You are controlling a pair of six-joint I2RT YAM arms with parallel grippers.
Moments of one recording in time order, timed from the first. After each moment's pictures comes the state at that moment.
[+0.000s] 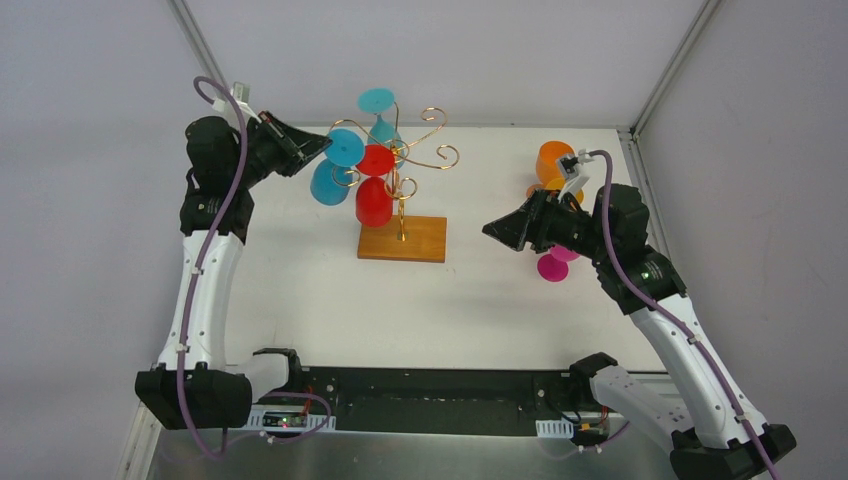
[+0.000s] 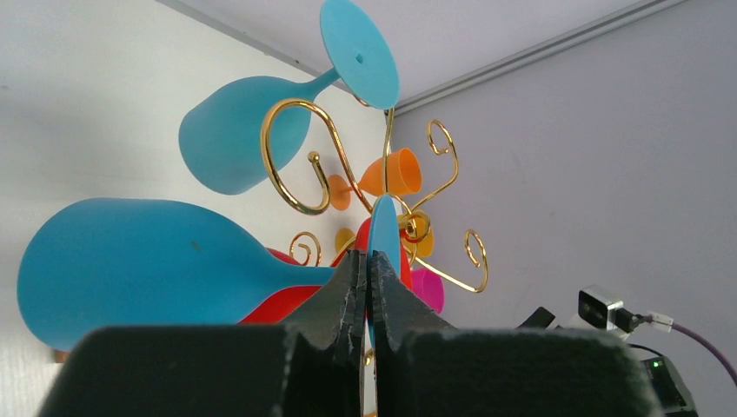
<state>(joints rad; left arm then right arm) 0.05 1.16 1.27 -0.26 0.58 -0.91 0.43 0.86 1.02 -0.44 -0.51 0.61</state>
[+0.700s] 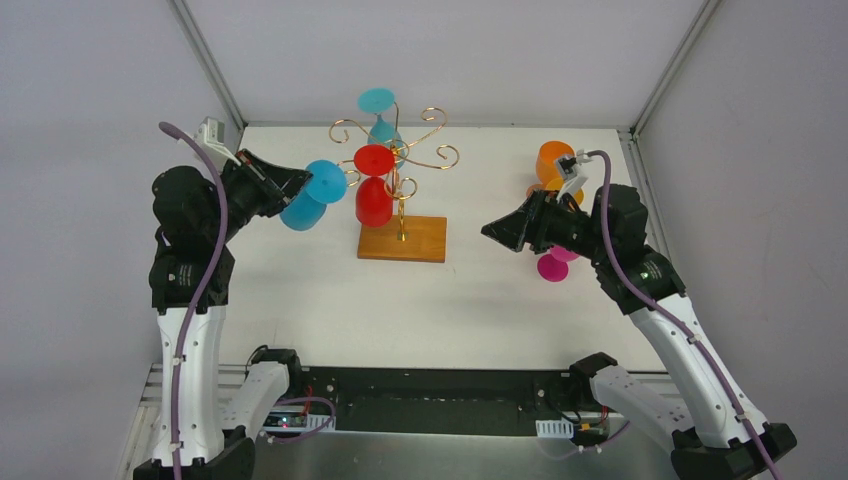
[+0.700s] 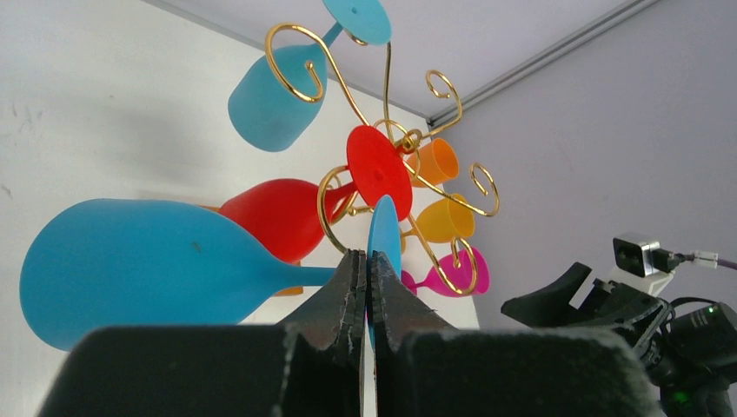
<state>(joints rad) 0.05 0.85 1.26 -0.53 0.44 -0.73 0.43 0.86 1.02 -0.44 -0.51 0.62</state>
